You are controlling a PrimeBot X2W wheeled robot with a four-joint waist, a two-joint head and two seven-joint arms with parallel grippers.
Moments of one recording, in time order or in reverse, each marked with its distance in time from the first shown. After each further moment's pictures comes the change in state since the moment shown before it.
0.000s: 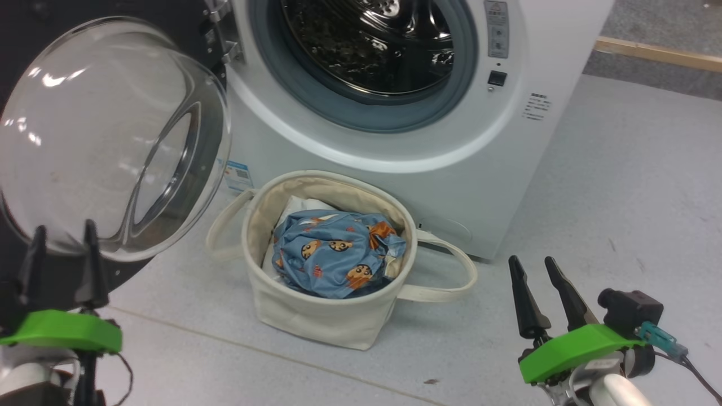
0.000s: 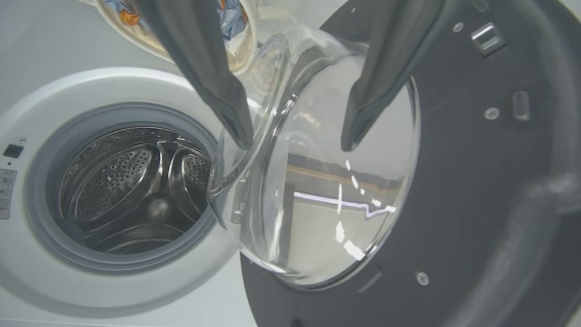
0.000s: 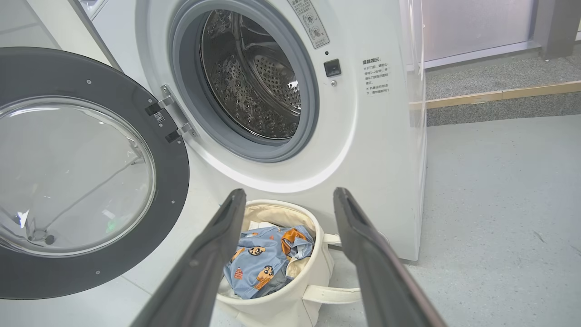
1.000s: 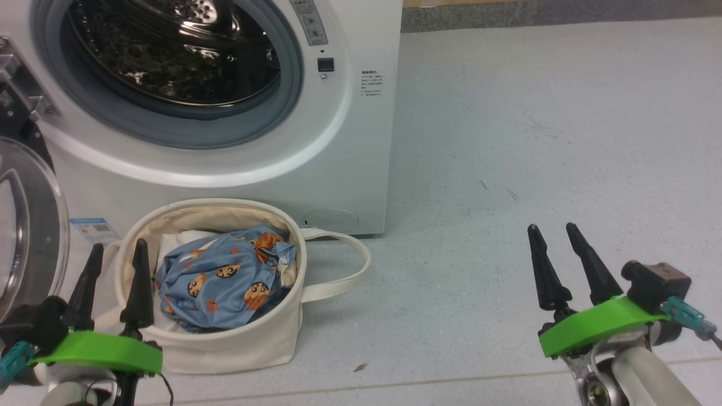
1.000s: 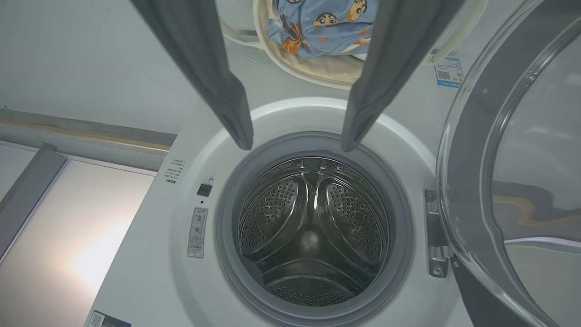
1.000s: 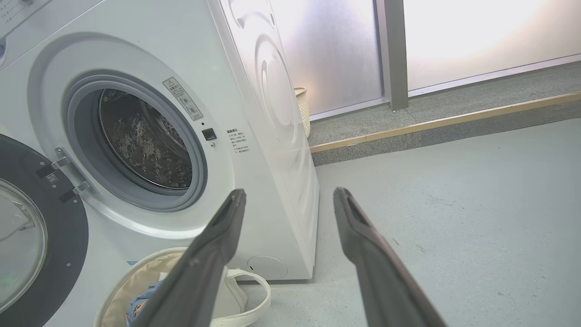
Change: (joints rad) left arm 0.079 -0.076 -0.065 -0.084 -0.075 -0.058 0.021; right arm -0.051 -0.072 -0.006 -0.052 -0.012 0.000 0.000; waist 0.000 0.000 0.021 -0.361
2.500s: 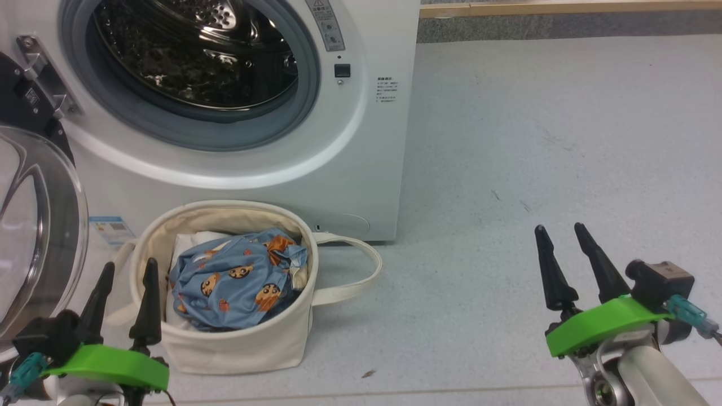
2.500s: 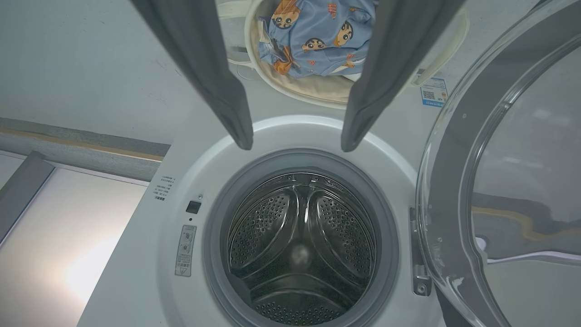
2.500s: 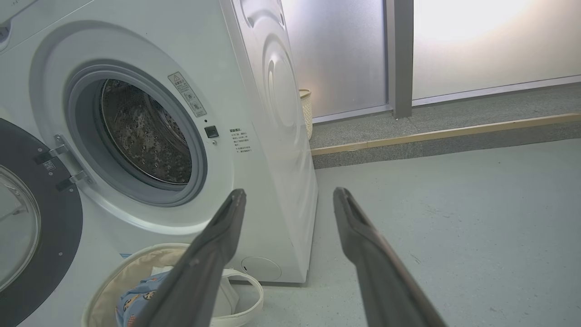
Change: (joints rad) left arm 0.018 0.007 -0.033 0.056 0.000 -0.008 -0.020; right arm -0.011 -0.019 -0.010 0.027 -0.037 0.000 0.000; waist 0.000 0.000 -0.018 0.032
